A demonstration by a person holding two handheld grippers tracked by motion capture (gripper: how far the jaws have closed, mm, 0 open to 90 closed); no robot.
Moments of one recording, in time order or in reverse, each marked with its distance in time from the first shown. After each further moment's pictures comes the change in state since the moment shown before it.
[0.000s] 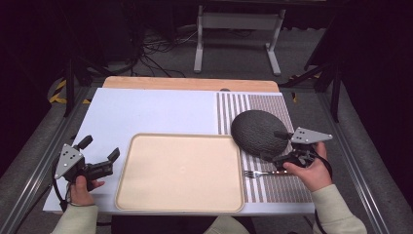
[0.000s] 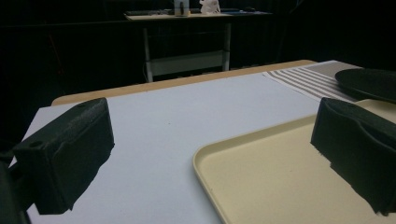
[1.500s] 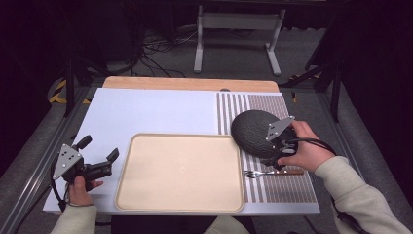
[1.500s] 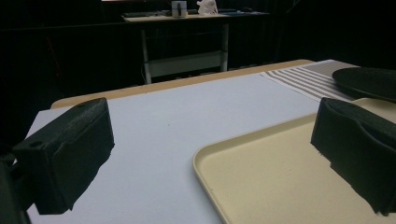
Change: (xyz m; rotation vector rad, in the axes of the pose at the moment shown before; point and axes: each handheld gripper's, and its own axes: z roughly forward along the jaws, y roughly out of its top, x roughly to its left) left arm 0.001 0.001 -0.002 -0.003 -0.008 0.011; right arm 0.001 0.048 0.031 0.612 0.130 -0.343
